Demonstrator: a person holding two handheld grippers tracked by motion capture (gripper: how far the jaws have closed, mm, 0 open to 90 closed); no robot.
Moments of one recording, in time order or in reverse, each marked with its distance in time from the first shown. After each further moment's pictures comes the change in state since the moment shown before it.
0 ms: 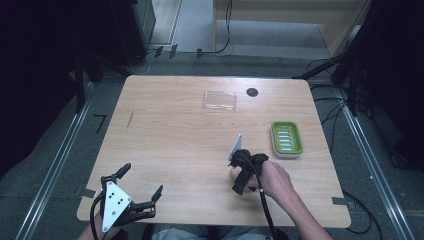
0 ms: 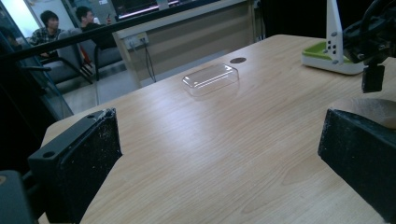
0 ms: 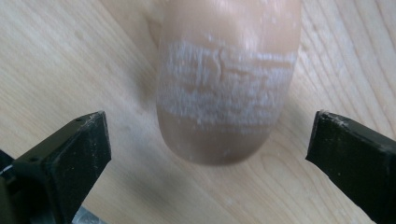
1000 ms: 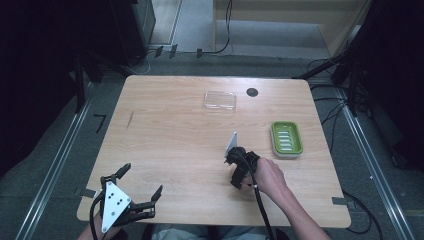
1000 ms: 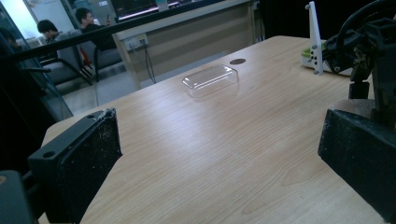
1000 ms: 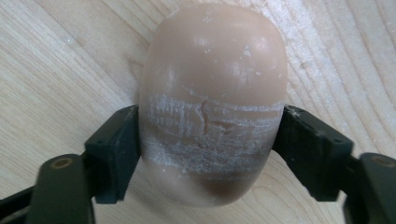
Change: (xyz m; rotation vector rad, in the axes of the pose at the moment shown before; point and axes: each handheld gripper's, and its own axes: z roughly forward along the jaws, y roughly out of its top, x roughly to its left) left arm 0.000 0.000 -0.001 -0.005 -0.001 0.004; right arm -0.003 0.017 0.009 -0.002 -0.029 0.013
